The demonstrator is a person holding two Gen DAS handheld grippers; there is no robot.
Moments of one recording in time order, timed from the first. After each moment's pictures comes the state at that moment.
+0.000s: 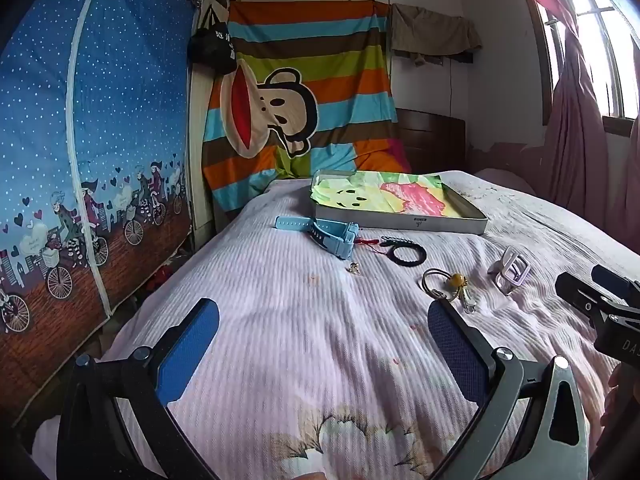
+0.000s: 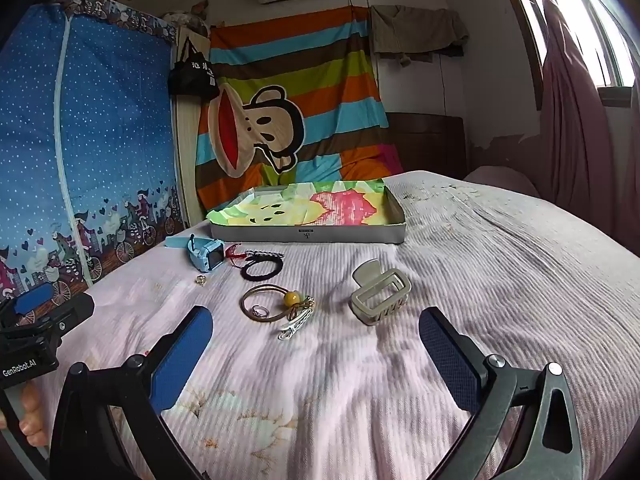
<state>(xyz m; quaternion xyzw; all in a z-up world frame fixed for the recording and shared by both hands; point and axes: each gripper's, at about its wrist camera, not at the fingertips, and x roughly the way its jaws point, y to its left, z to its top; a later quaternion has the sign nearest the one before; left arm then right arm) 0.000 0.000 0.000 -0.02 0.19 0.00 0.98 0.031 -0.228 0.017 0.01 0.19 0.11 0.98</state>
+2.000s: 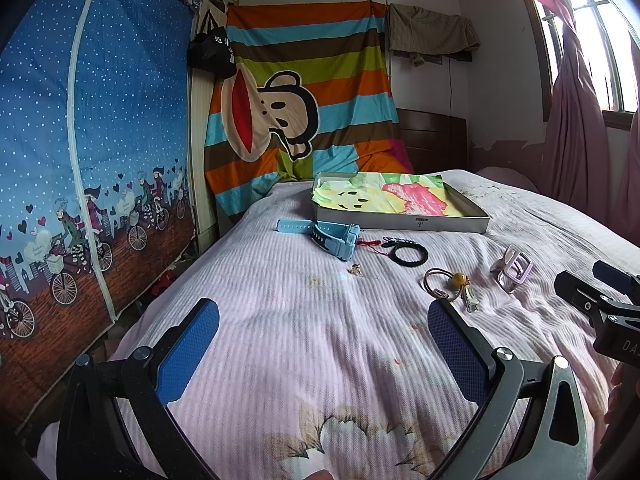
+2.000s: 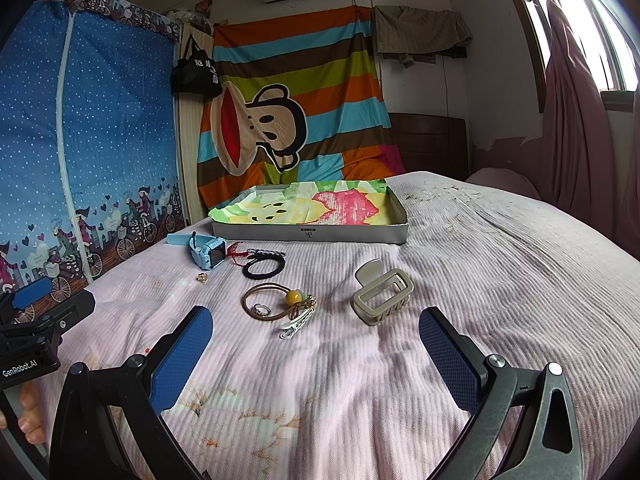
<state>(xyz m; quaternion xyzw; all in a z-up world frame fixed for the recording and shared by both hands) -0.001 -0.001 0.005 -0.01 0.18 0.01 0.98 0.034 -0.227 0.015 0.00 0.19 0.11 0.98</state>
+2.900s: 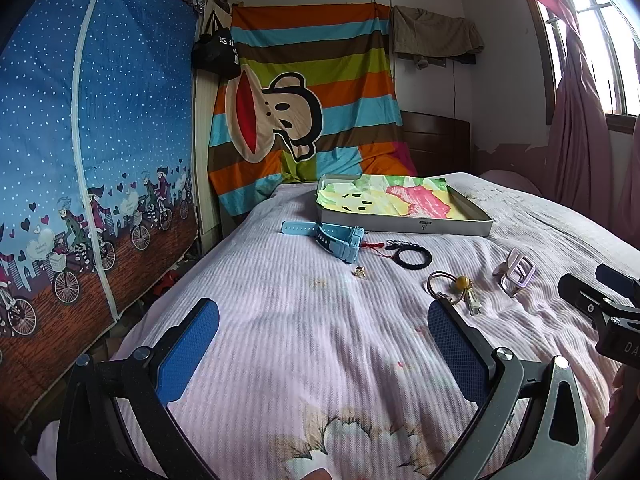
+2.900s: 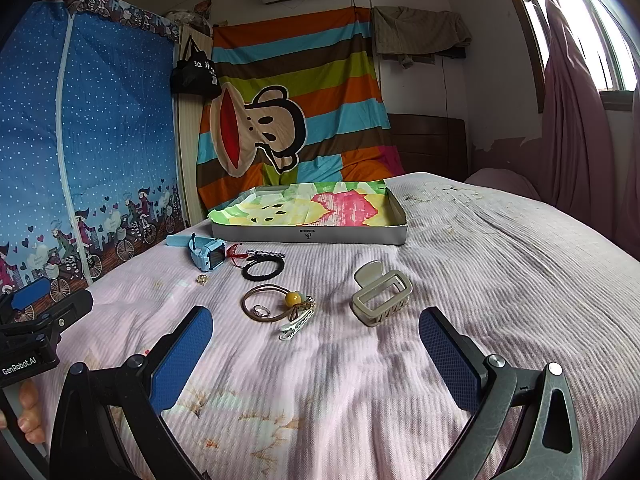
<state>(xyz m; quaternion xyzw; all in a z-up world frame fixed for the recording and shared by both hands) -0.001 0.010 0.007 -0.02 0.18 0.01 0.98 0.032 -0.226 0.016 0.00 0.19 0.11 0.98</state>
